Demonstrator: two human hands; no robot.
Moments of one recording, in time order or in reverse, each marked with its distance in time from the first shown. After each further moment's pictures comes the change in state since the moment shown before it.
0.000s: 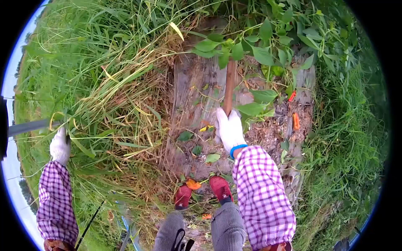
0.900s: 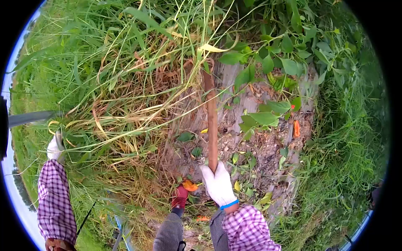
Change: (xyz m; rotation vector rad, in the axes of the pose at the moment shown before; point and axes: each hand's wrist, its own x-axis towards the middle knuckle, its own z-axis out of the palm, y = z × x) left_hand -0.007 -0.081 0.084 -0.044 -0.010 0.032; right_hand -0.113 0.068 0.002 -0.309 -0.120 0.108
